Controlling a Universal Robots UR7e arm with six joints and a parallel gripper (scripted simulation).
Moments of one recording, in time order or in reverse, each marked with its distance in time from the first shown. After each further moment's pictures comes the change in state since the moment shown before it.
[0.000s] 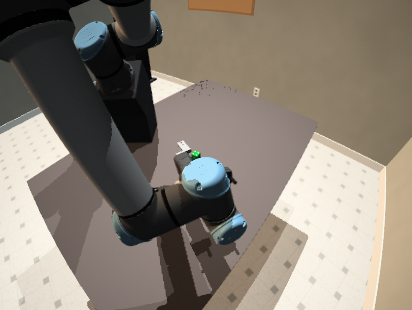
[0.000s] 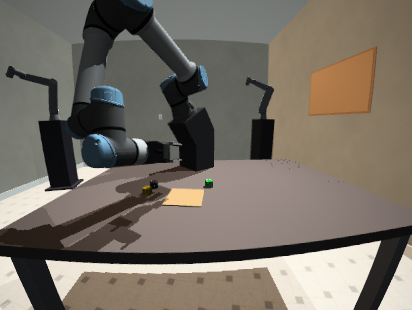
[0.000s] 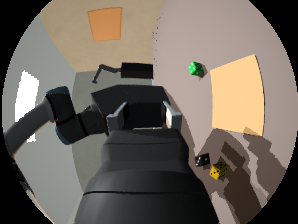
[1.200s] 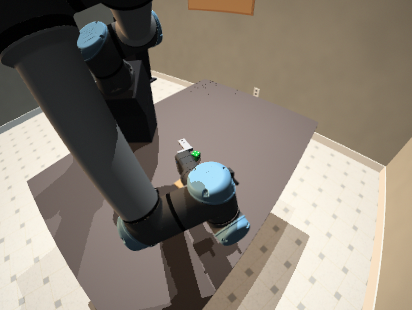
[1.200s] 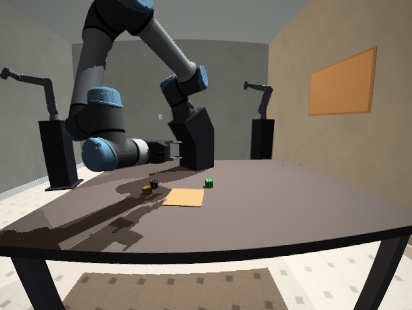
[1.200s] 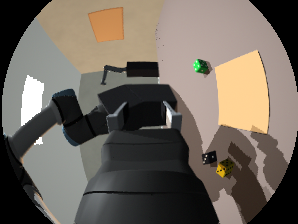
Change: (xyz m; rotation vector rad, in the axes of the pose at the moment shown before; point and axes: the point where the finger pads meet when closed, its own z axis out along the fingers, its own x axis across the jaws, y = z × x) arm -0.009 -0.002 -0.003 -0.016 -0.057 0.055
